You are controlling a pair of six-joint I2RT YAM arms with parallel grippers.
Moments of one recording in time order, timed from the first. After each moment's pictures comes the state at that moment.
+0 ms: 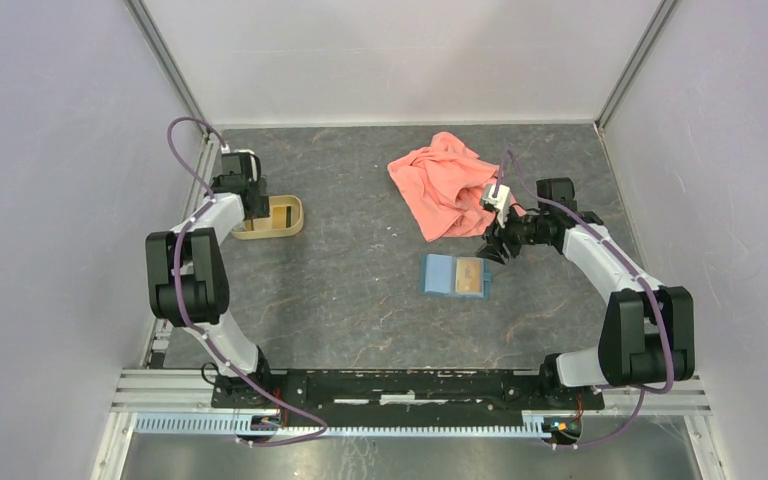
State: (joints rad) left arm 0.08 1.73 1.13 -0.26 -0.30 0.03; right arm 0.07 1.40 0.88 -0.49 -0.84 -0.82
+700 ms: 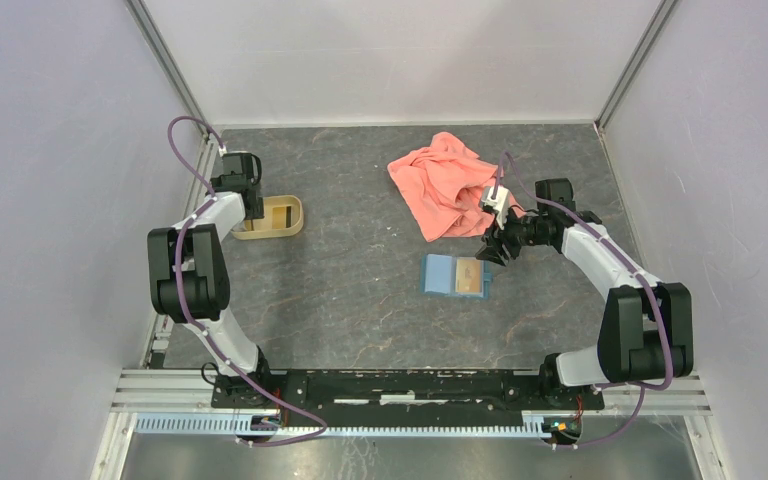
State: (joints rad) left arm 0.08 1.77 1.14 -0.26 -0.42 0.03; right arm 0.07 1.41 0.88 -0.50 -0.84 -0.84
